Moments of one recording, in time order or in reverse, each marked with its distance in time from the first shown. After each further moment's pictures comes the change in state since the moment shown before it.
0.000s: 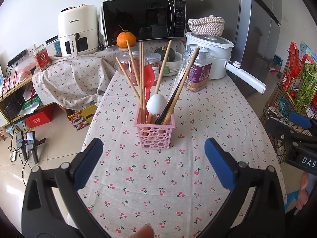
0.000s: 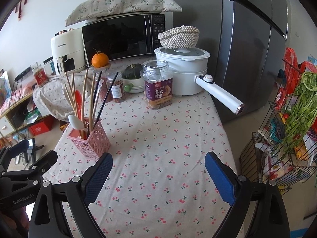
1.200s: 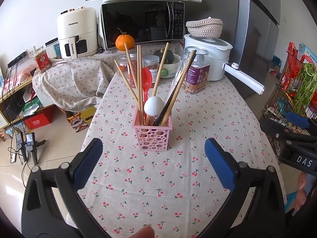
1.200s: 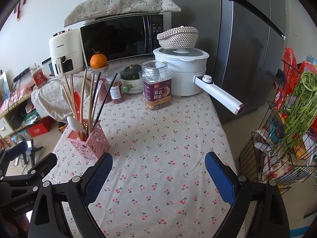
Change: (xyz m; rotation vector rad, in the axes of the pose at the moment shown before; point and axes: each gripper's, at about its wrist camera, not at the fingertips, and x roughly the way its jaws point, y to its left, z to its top) left arm -0.003 -0.004 0.000 0.002 -0.017 0.000; right arm 0.001 0.002 0.001 0.005 -0.006 -0.010
